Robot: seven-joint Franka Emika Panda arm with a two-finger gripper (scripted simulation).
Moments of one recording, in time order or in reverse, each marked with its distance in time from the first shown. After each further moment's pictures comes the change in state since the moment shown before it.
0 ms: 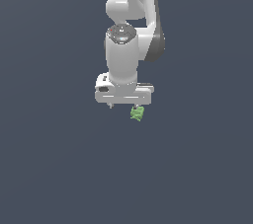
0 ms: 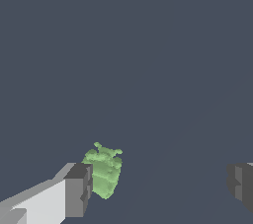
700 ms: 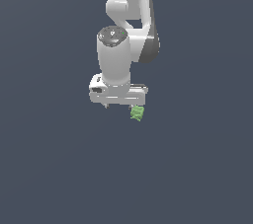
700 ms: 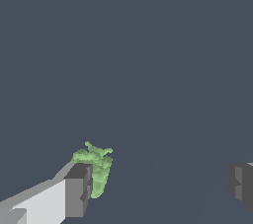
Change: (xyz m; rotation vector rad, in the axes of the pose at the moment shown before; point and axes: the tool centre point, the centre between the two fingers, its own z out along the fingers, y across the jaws) arm -0.001 0.019 0.003 0.006 -0.018 0.019
